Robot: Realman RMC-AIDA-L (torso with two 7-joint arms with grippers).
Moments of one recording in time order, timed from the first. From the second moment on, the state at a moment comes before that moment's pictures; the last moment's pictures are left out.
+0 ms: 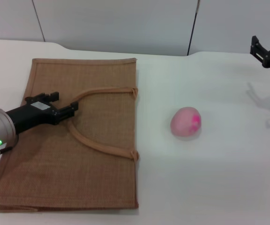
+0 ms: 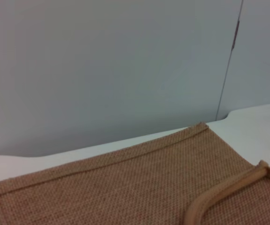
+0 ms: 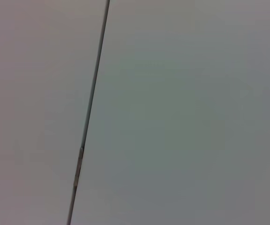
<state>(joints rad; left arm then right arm) -0.48 -2.02 0.73 0.37 -1.51 -1.01 2.06 0.61 2.02 -1.86 -0.31 0.41 -0.72 0.02</state>
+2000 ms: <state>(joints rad) -0.57 -2.03 0.69 0.34 -1.49 -0.86 2.01 0.61 2.02 -1.86 -0.31 0.41 -0.72 0.02</state>
